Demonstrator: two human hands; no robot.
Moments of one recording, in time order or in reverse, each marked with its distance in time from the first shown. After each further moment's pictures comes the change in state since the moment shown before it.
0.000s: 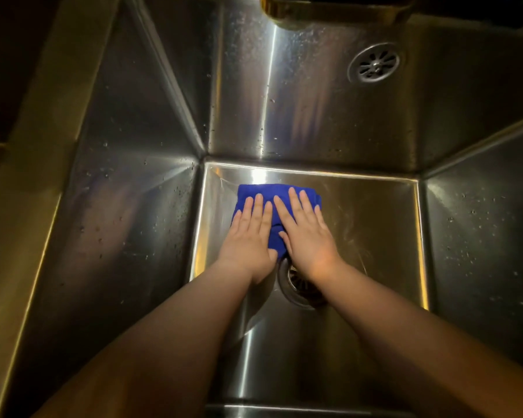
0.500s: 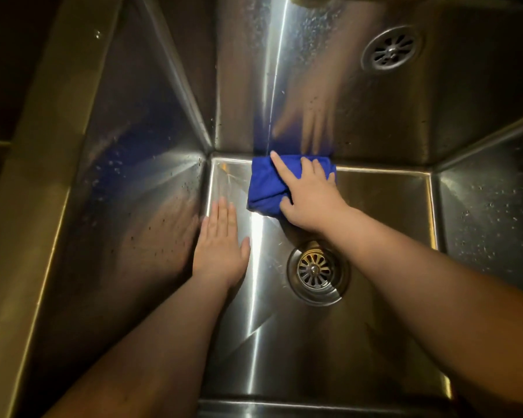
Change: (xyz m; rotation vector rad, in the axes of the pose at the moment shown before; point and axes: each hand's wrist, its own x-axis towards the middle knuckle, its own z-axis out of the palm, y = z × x) left_hand -0.015 -0.050 0.026 0.017 0.205 -0.191; right_hand 0.054 0.000 -0.042 0.010 -0.006 0.008
